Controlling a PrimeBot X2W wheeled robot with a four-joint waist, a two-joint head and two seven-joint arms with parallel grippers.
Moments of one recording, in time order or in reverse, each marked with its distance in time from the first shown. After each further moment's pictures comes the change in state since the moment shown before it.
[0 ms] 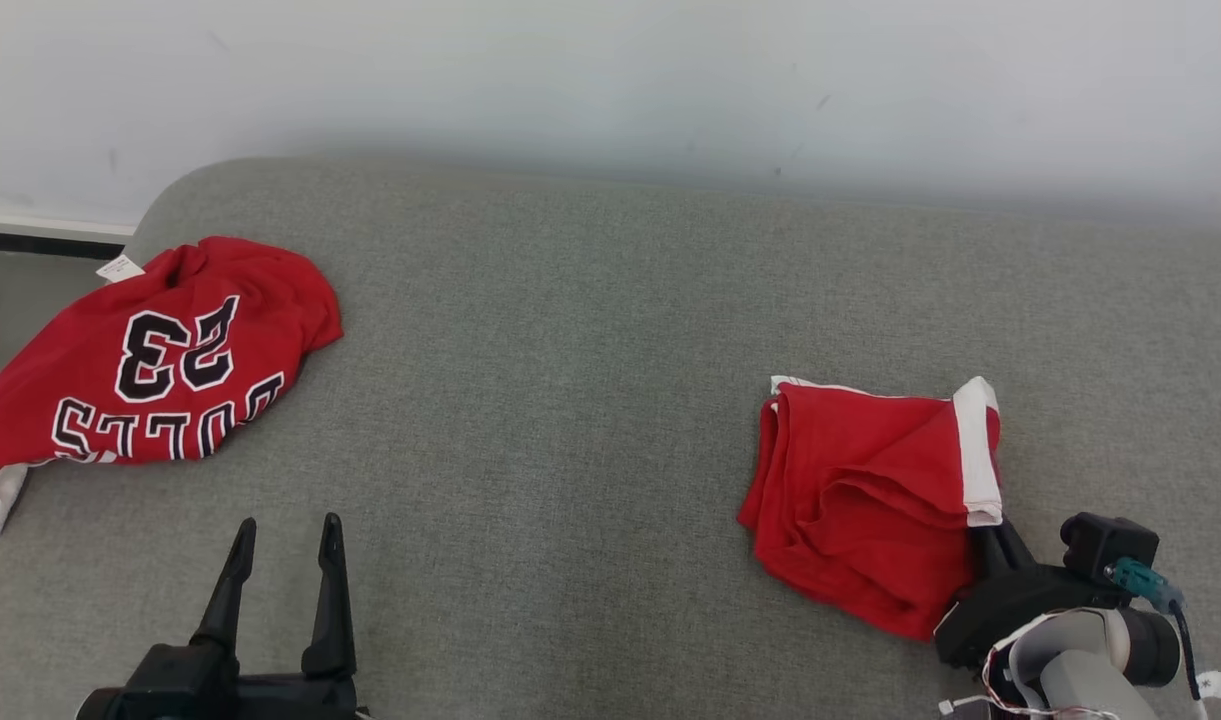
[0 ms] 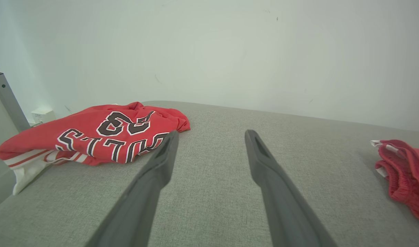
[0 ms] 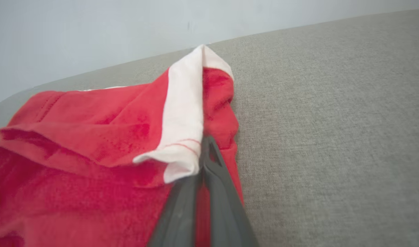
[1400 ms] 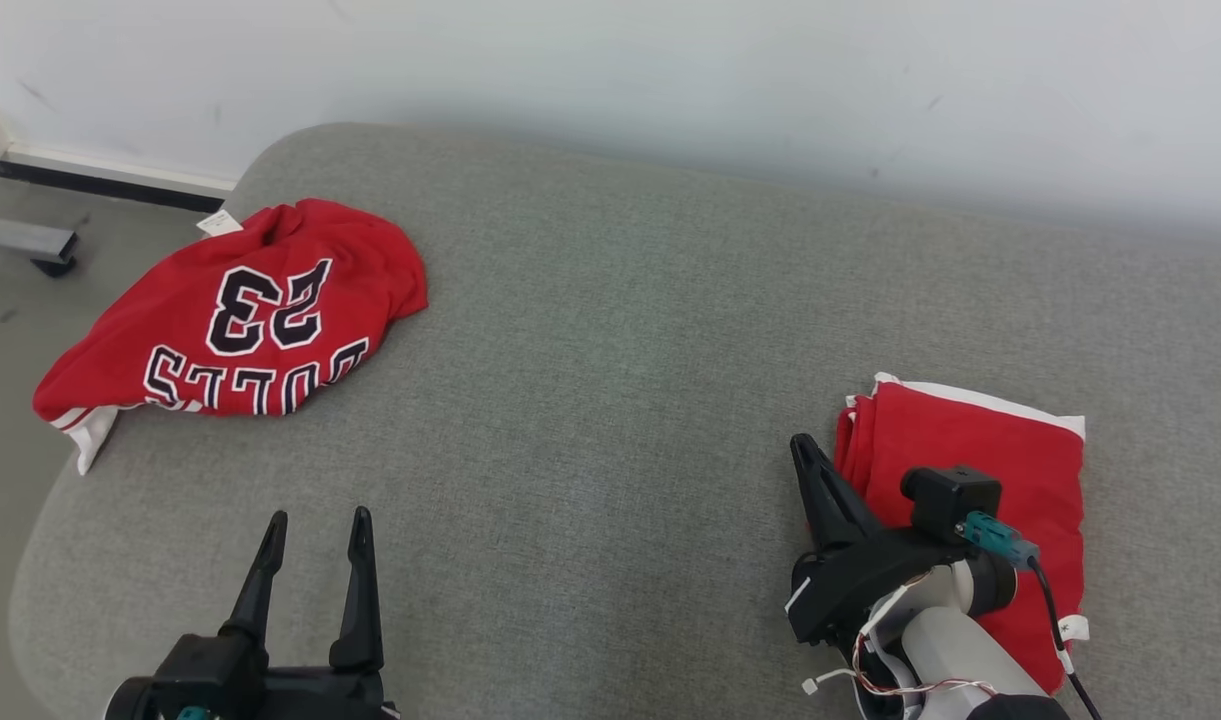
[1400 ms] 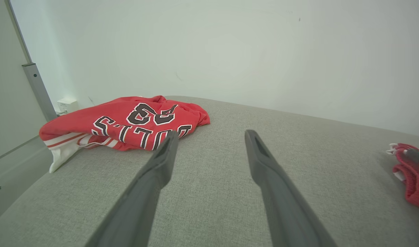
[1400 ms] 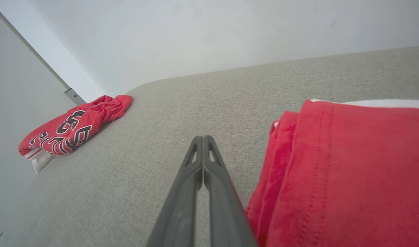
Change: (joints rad) left arm -0.021 0.000 -0.054 0.012 -0.030 0.018 0.000; right arm -0.083 0.077 0.302 -0.085 0.137 0.000 0.000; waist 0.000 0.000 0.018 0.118
